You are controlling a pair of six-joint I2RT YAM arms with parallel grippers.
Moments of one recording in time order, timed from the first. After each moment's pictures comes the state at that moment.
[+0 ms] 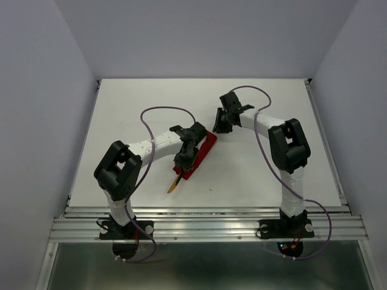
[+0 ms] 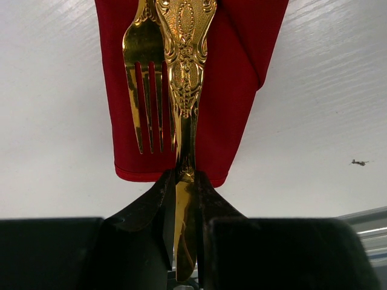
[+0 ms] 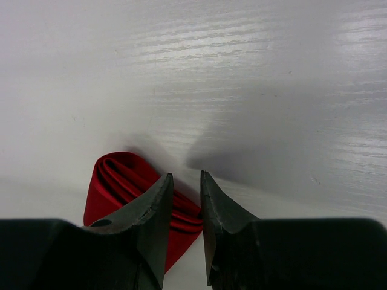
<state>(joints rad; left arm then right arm) -0.78 1.77 1.24 -0.86 -0.07 -0.30 0.44 2.11 1.55 -0.40 -0.09 0.63</state>
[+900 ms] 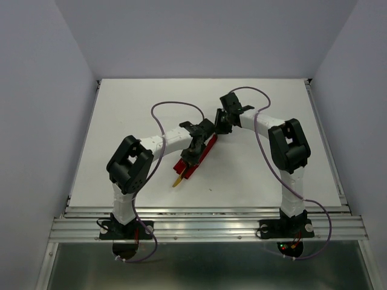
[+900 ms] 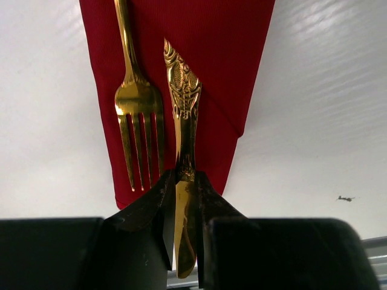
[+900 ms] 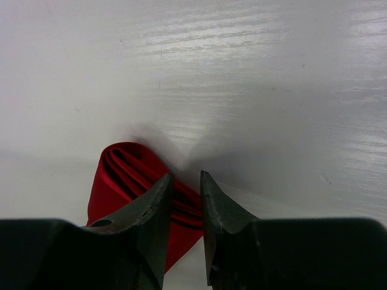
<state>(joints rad) -0.80 1.89 1.37 -0.87 -0.13 -0.27 0.44 2.11 1.54 -0.39 -0.12 0.63</state>
